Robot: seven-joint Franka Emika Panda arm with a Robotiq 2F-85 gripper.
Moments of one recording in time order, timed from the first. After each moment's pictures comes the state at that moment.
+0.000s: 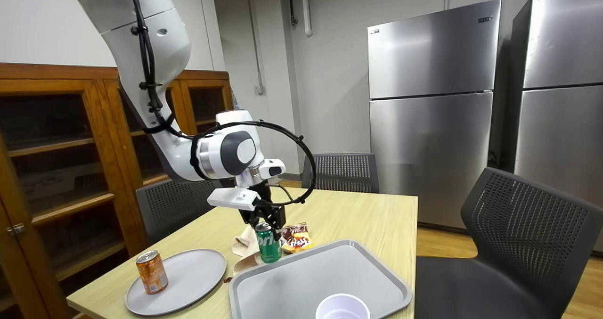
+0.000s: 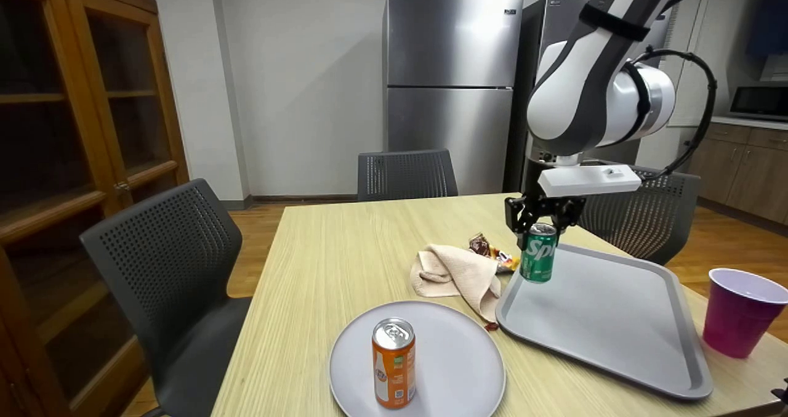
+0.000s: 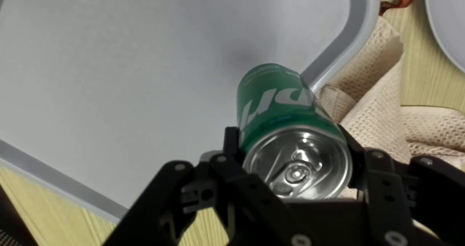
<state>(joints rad) 0.15 0.31 -0.18 -2.39 -0.09 2.81 0.19</state>
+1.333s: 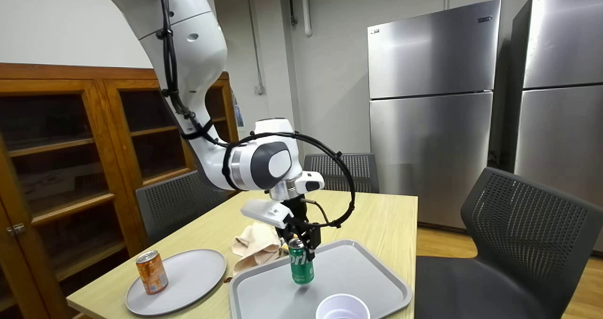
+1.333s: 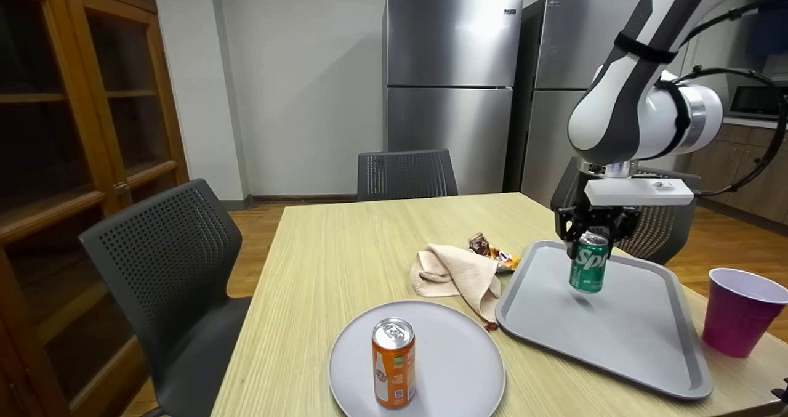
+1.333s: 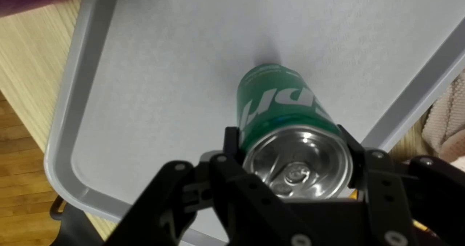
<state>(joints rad) -0.04 0.37 -0.19 -2.38 -0.05 2.82 0.17</state>
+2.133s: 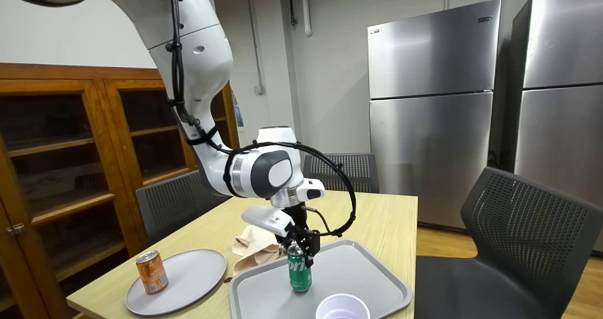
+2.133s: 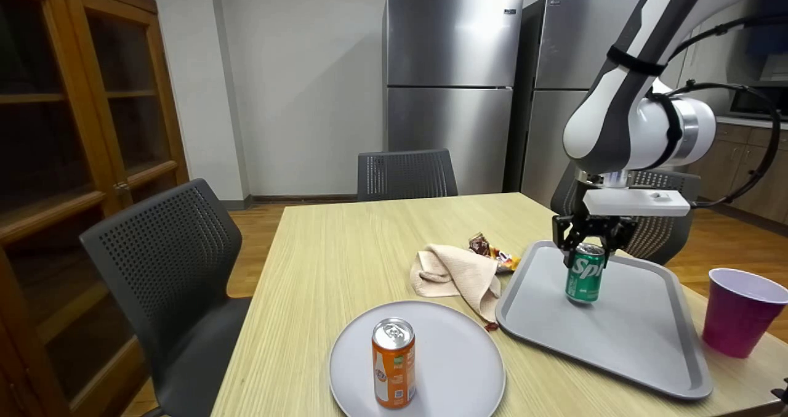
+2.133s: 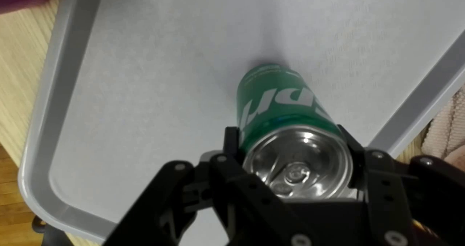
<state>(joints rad) -0.08 0.42 -0.14 -2.36 0.01 2.84 0.11</state>
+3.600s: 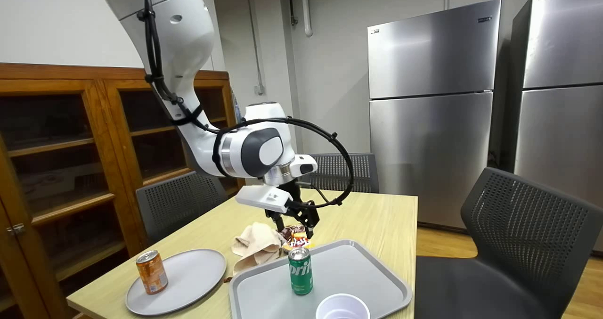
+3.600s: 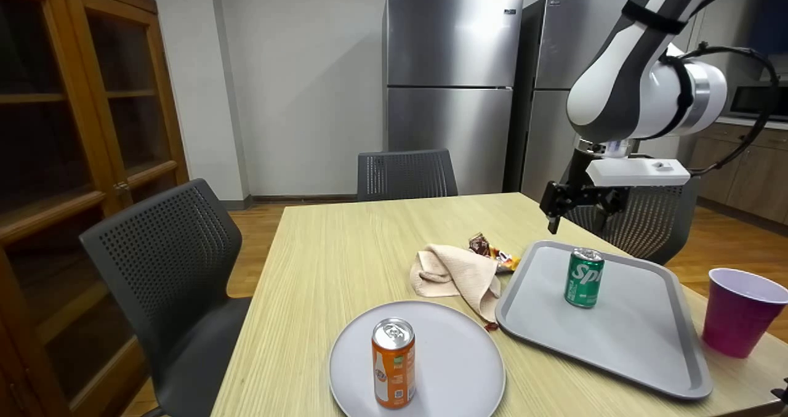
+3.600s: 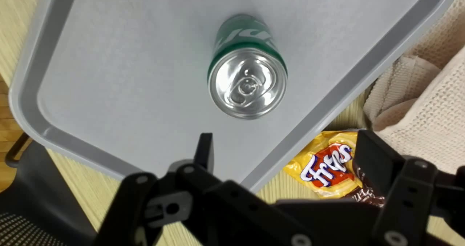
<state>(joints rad) -0.07 0.28 -0.12 -2.41 -0.02 2.86 0.02</state>
